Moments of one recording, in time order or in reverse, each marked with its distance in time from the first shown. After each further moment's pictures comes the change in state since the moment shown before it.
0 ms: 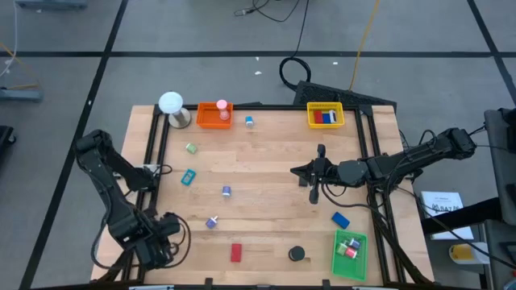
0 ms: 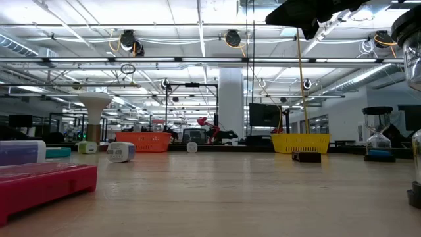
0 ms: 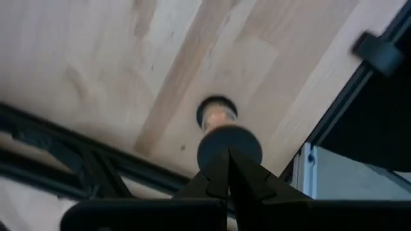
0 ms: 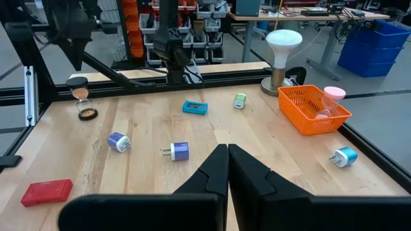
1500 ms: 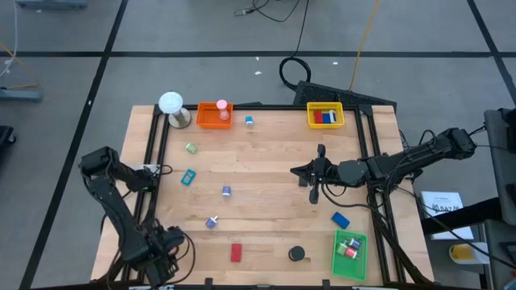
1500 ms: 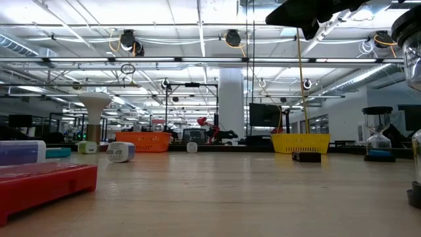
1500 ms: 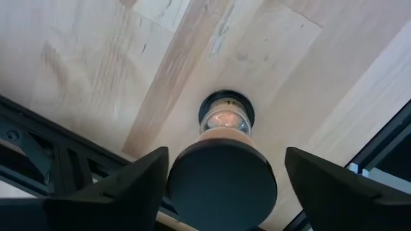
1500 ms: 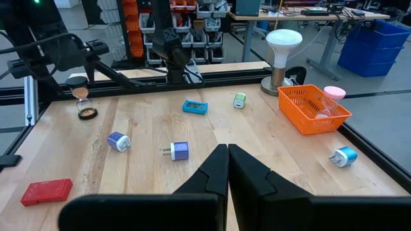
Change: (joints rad) left arm -0.059 0.218 0.000 0.042 0.015 -0.074; right arm 0.000 0.000 0.000 -0.002 0.000 0.000
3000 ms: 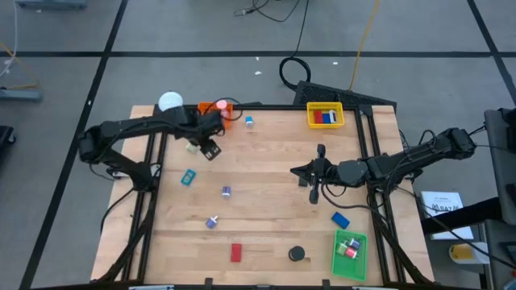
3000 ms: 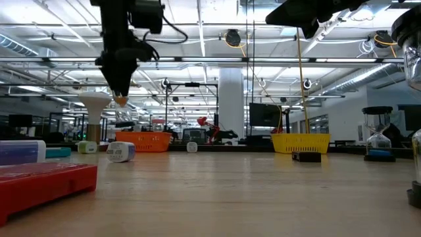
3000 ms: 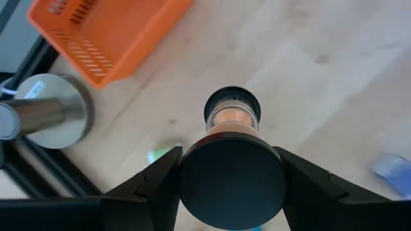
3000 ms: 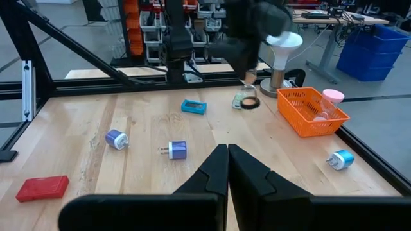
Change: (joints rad) left arm 1.423 -0.230 0.000 0.010 -0.269 1.226; right arm 0.000 0.000 0.000 0.001 0.000 -0.026
